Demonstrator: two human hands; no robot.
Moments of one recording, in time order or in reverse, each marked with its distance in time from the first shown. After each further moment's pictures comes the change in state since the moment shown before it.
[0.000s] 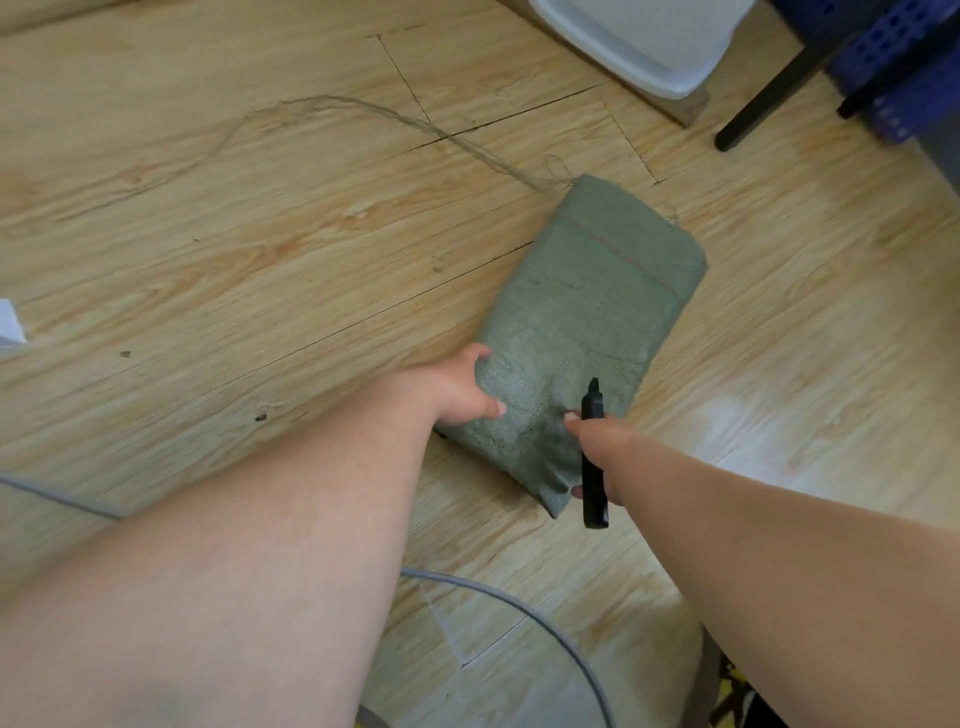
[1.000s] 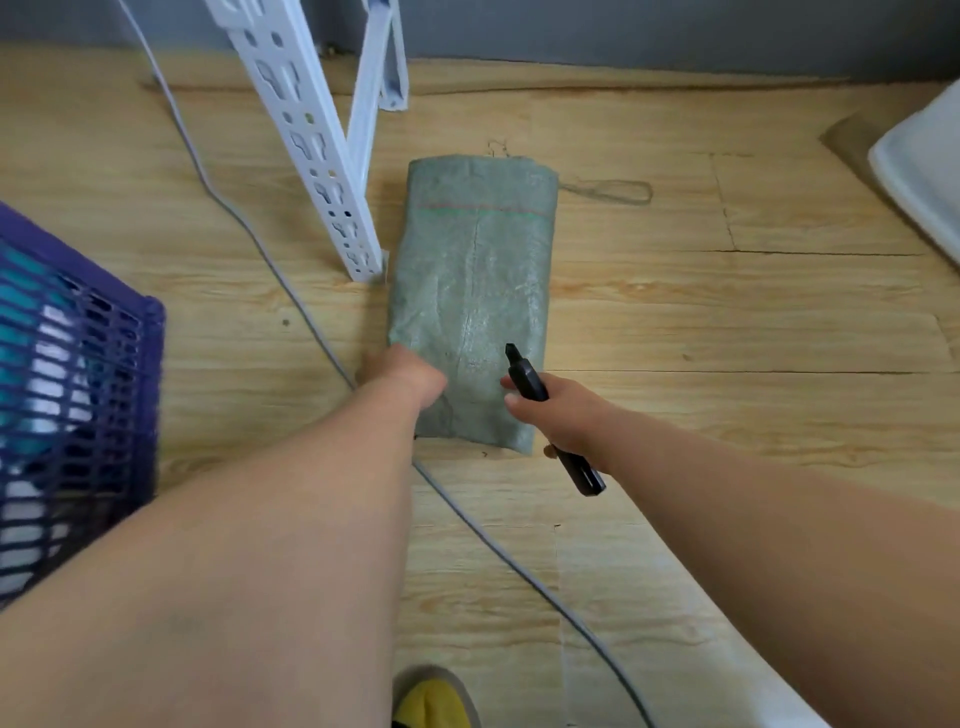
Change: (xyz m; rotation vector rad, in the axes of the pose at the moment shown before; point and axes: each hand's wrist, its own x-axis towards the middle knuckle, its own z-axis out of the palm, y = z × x) left_hand -0.136 -0.218 -0.059 -0.412 0.689 -0.755; right_hand -0.145 -0.090 0.195 -0.678 -0.550 -0.810
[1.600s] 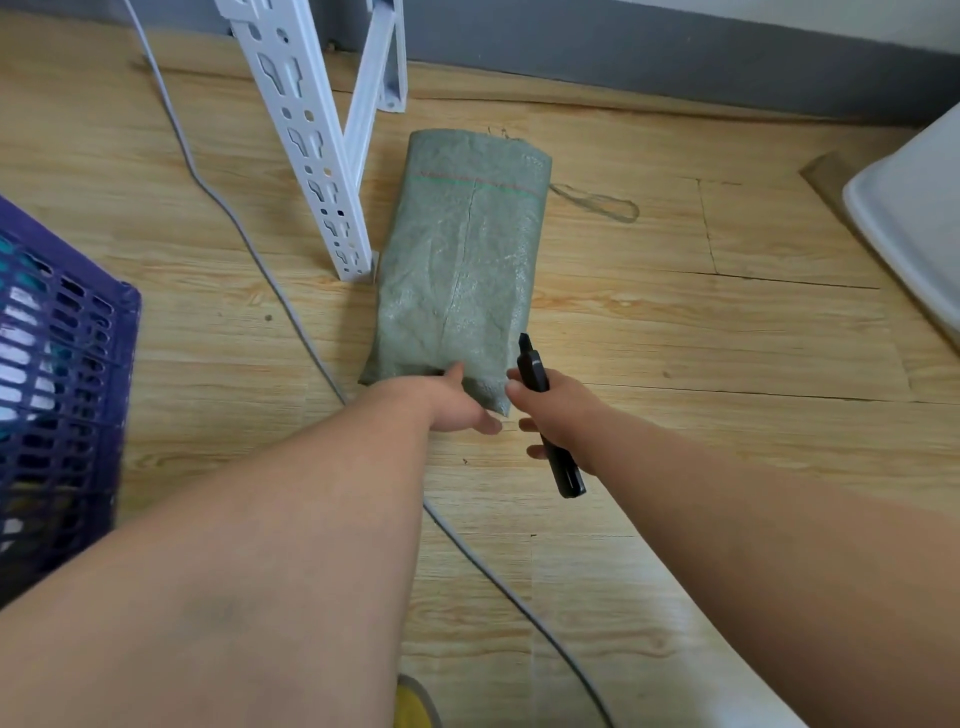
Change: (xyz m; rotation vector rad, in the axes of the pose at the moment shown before) left_hand -0.015 0.023 0.010 0.115 -0.521 0.205; right_hand 0.000 -0.012 -0.009 0.149 0.097 0.123
